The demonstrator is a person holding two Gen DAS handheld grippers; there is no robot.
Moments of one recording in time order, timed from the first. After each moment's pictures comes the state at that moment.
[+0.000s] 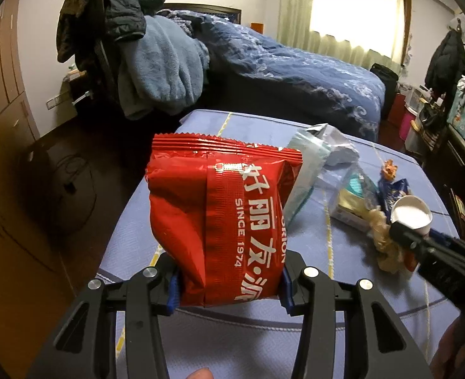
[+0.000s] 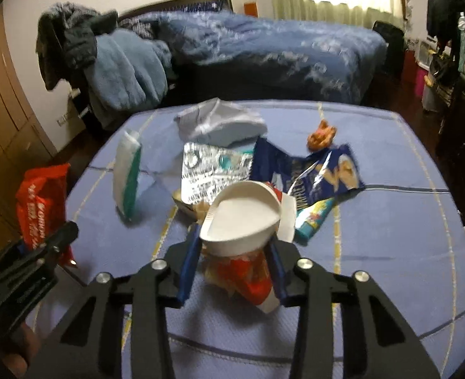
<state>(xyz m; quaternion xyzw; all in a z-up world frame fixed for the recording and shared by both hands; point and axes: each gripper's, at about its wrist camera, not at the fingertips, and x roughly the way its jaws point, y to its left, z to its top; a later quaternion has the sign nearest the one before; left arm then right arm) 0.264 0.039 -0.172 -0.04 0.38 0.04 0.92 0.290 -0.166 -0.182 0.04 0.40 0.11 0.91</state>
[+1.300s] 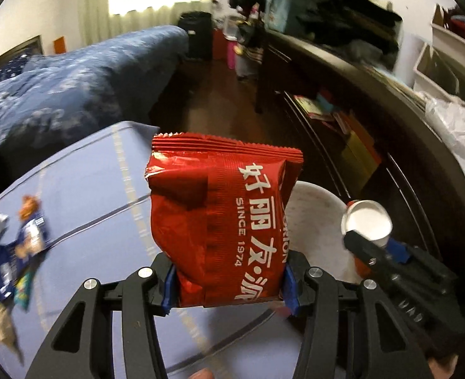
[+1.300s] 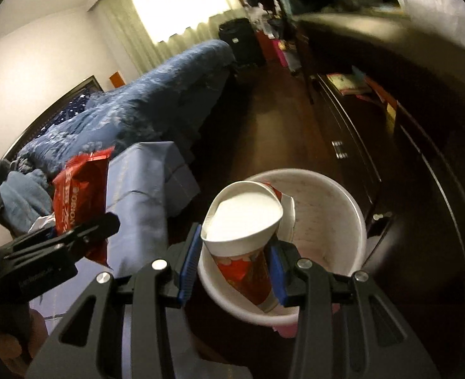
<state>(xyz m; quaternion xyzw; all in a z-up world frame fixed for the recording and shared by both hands) 0.272 -0.393 -0.170 0.12 0.41 -0.32 0.84 0.154 -0.560 -0.220 0.25 0.33 -0.13 0.90</state>
